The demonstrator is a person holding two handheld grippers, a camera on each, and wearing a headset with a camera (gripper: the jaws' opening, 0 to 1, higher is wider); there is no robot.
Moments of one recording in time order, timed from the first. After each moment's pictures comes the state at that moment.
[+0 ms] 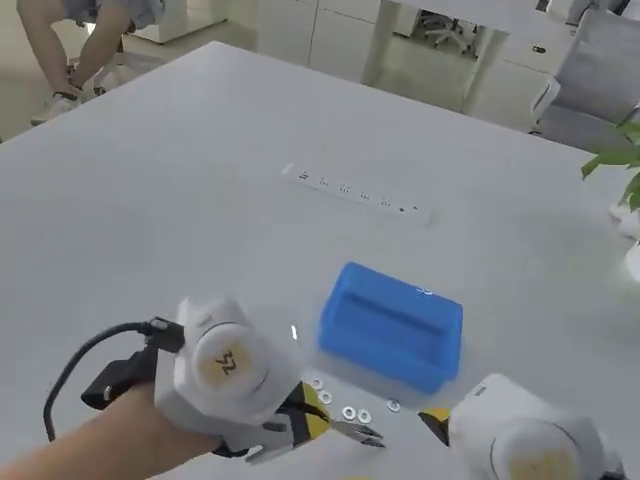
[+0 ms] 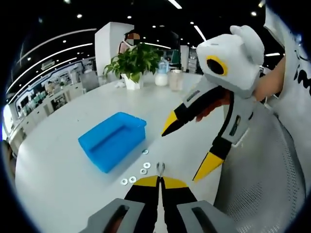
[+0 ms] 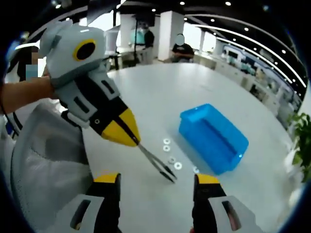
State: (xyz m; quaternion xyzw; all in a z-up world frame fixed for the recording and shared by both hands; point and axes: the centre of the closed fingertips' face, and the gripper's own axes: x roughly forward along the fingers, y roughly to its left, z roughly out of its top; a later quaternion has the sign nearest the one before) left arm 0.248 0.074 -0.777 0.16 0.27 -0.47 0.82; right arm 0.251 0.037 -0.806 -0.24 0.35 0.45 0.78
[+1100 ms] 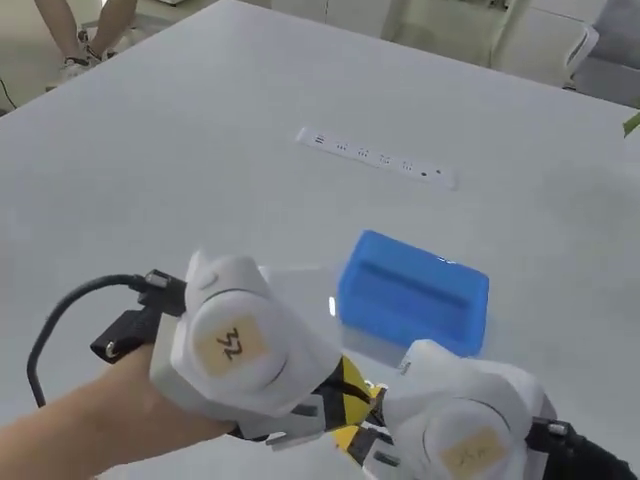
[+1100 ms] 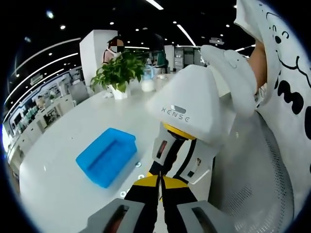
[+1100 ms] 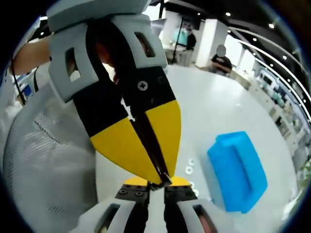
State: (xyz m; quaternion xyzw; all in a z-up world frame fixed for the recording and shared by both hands) left arm 0.246 0.053 -0.753 0.20 0.25 -0.50 0.80; right arm 0.245 0.081 -0.818 -0.31 0.29 0.57 0.70
